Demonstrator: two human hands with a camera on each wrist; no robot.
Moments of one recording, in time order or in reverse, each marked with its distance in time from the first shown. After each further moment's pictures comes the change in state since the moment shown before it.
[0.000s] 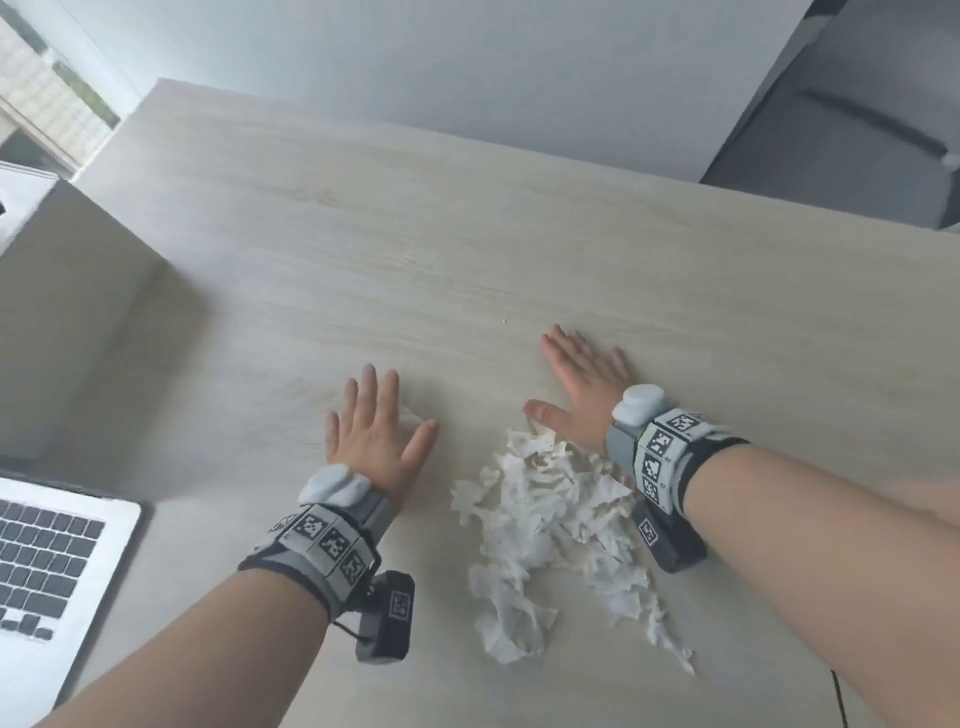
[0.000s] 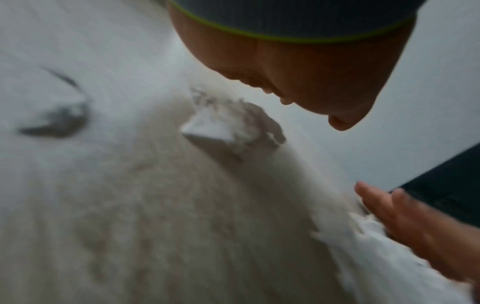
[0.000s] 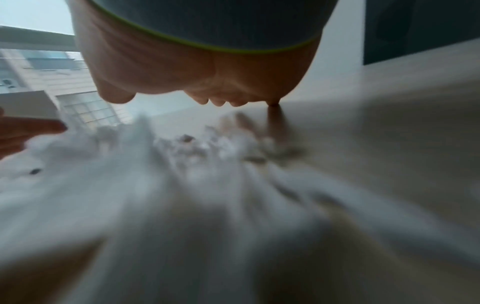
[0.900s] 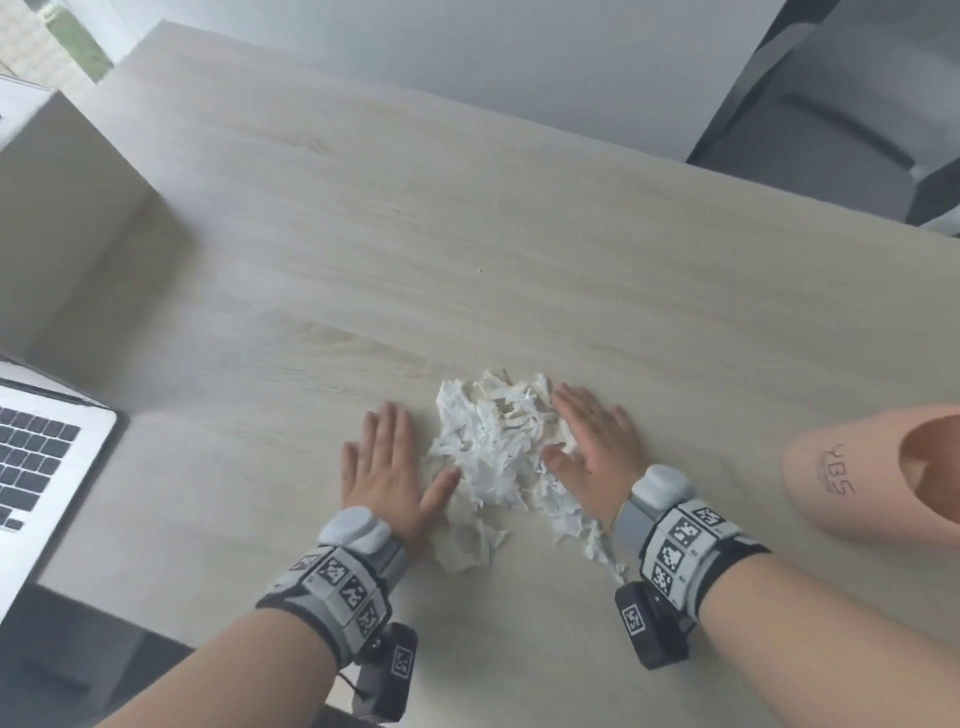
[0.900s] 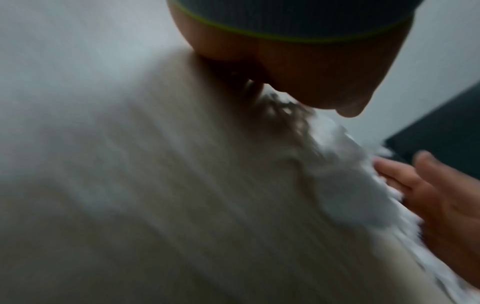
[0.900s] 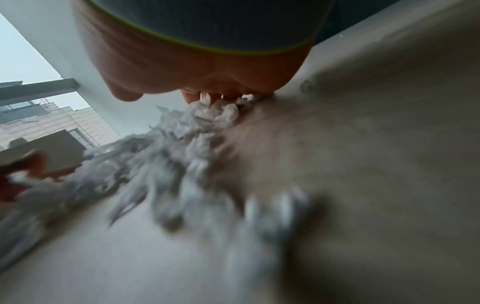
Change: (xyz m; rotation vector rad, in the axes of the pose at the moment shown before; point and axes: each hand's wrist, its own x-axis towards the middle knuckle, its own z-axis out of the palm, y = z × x) left_hand -0.118 0.037 0.063 0.017 -0.072 0.026; right_hand -0.136 0.013 0.070 0.193 0.120 -0.039
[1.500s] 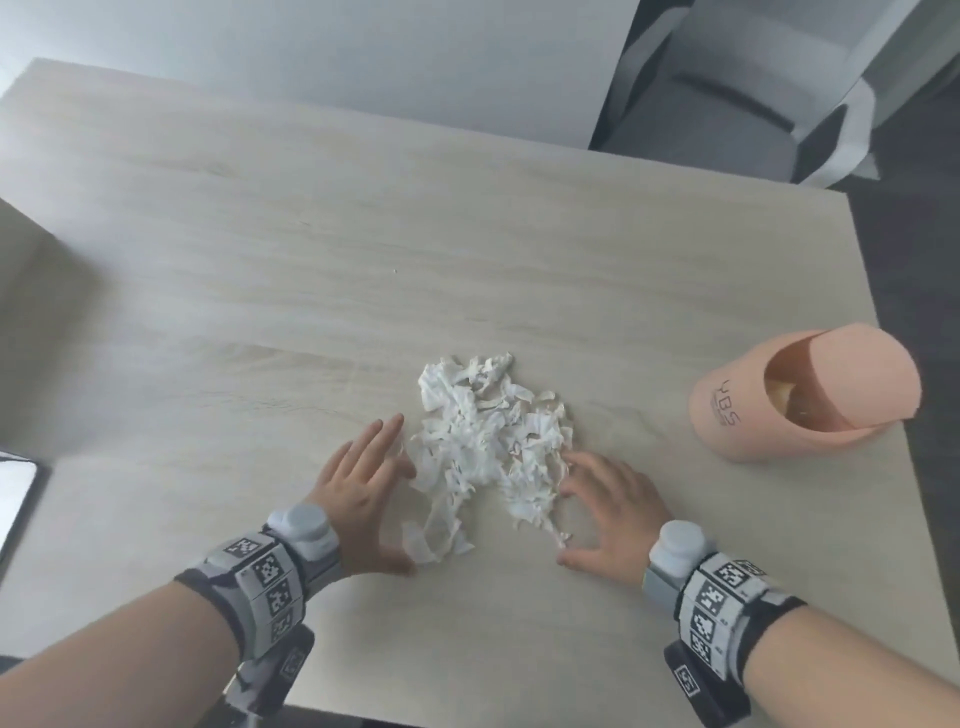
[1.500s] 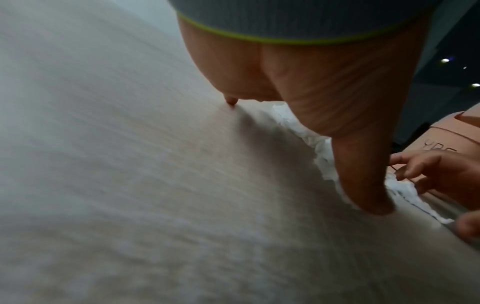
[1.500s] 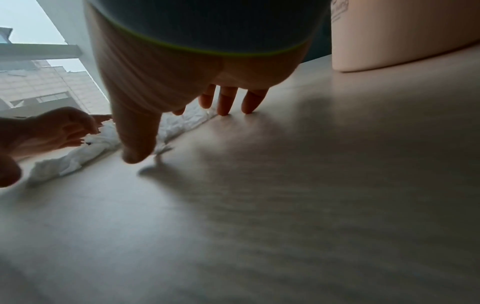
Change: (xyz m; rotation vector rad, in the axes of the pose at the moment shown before) left_hand -0.007 0.004 -0.017 0.239 -0.212 0.521; right_hand -0.122 0.042 0.006 -0.073 0.024 0.055
